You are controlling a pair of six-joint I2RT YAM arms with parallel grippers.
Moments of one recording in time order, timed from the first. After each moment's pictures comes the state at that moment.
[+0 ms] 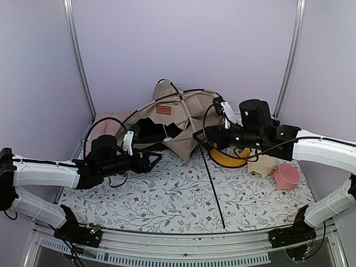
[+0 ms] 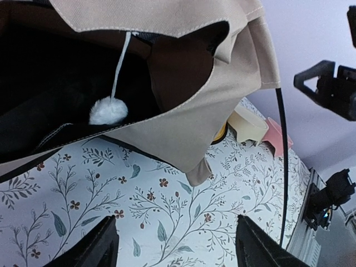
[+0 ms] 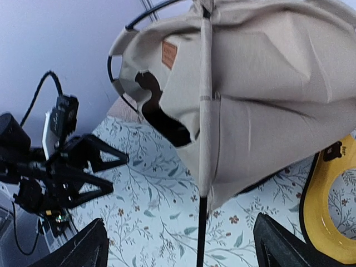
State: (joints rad) left arm -0.79 1.26 0.54 0.43 0.07 -0.46; right arm 0.87 1.36 1.08 -0.10 -0.02 0.37
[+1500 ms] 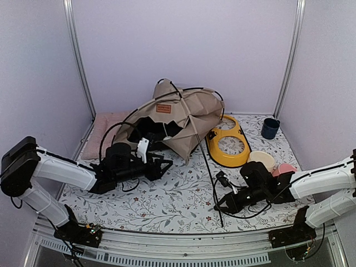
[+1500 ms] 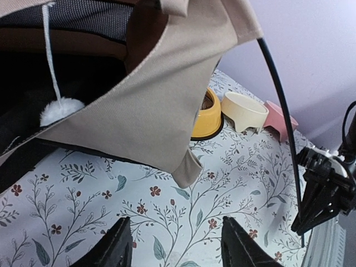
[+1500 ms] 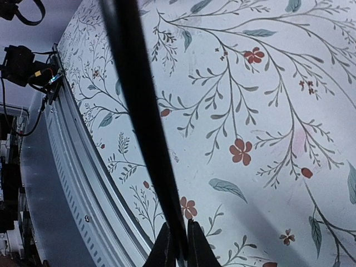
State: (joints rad) left arm -0.88 1.48 0.54 0.68 0.03 -0.34; right arm 0.96 1.27 0.43 0.04 -0.37 0.54
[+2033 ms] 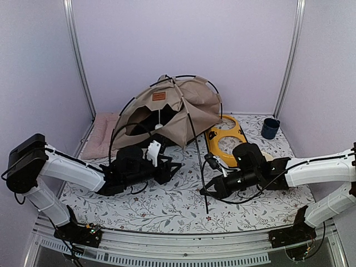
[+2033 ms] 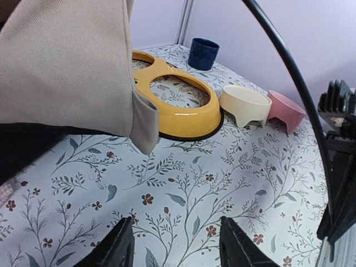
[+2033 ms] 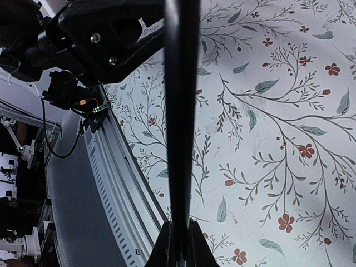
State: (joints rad) left arm -0.98 1.57 0.62 0.67 -0.07 -0.26; right arm 0.96 1.33 0.66 0.02 -0.42 0.54
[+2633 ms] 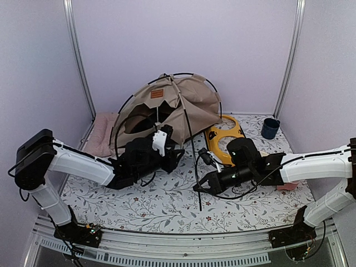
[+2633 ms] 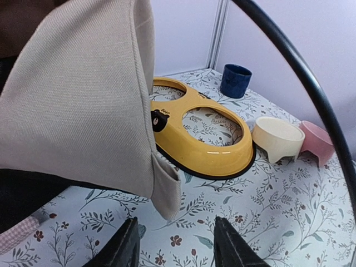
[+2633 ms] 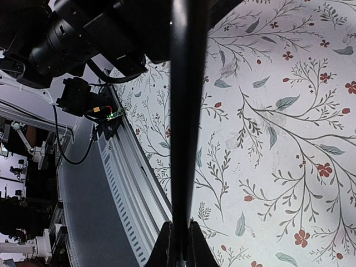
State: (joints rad) left arm -0.98 1.66 0.76 0.66 -0.25 -0.21; right arm 0.98 1.40 0.76 0.02 -0.46 0.58
